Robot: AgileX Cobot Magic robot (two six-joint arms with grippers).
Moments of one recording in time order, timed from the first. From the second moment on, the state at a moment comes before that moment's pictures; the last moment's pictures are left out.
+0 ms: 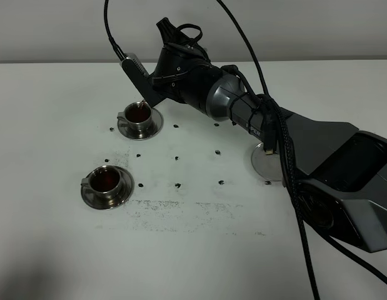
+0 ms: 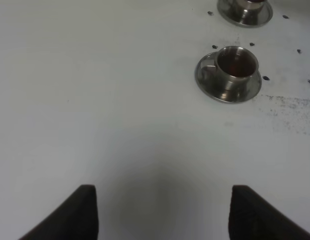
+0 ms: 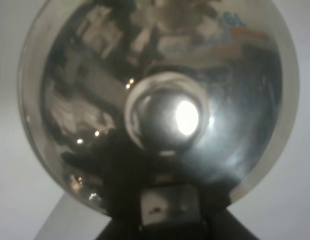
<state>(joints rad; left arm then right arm) 0.05 -0.01 -0.45 -0.13 1.06 0.04 0.67 2.50 -2.26 -0.91 0.89 -0.93</state>
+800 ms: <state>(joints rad) 0.05 -0.01 -0.45 -0.13 1.06 0.04 0.62 2.32 -2.22 -0.50 0.98 -0.89</state>
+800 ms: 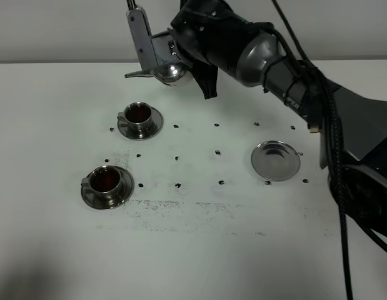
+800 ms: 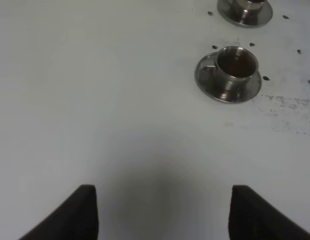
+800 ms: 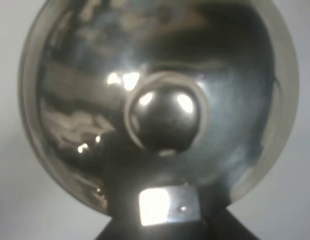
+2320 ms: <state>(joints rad) 0.05 -0.01 -0.45 -0.13 1.06 0.04 0.60 2.18 -1.71 -0.10 0.87 -0.29</state>
